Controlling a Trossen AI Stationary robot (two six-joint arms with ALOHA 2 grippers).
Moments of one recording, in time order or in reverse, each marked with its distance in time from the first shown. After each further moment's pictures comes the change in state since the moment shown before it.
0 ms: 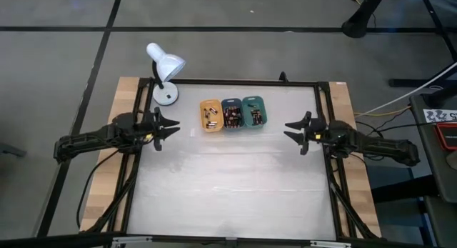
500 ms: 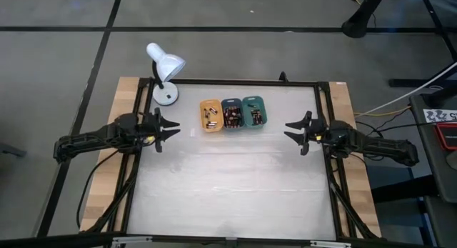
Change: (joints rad) left arm 0.000 0.006 0.004 -0.078 0.000 0.108; right arm 0.000 -0.014 0.000 -0.004 -0.006 -0.060
